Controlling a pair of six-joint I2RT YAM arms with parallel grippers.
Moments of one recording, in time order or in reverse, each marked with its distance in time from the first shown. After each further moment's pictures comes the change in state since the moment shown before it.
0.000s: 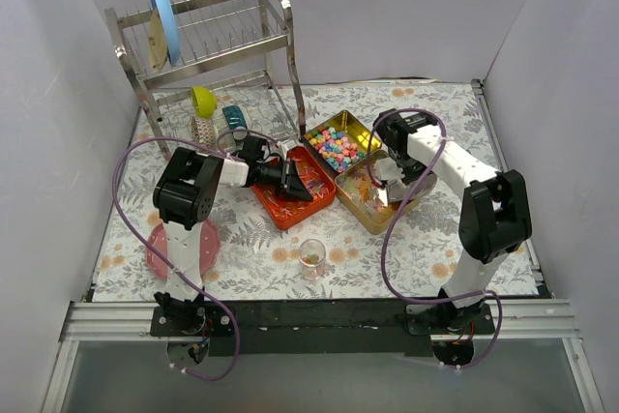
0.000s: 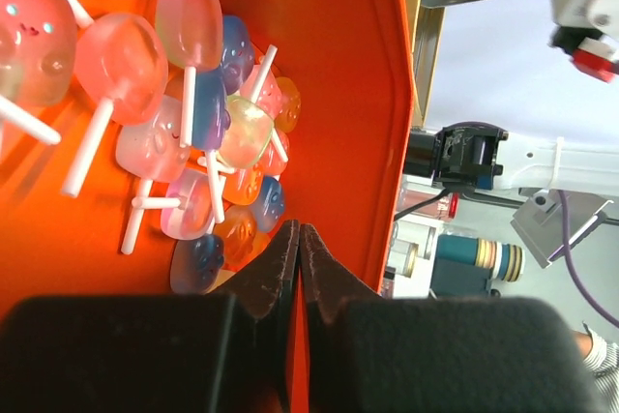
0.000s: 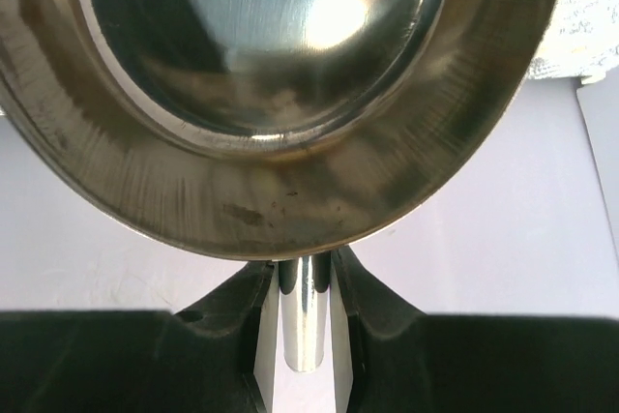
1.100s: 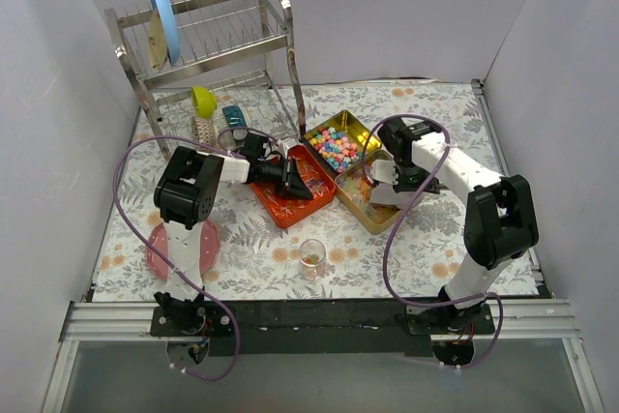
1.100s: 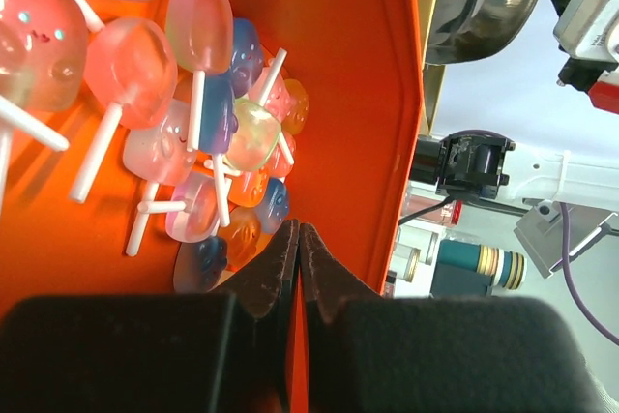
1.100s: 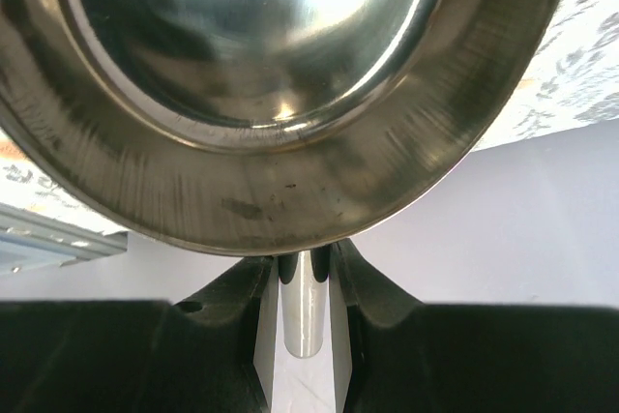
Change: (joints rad) left arm -0.001 0.006 0.039 -0.066 -0.030 0.021; right arm -0.016 -0.041 -0.099 0.019 -0.225 0.308
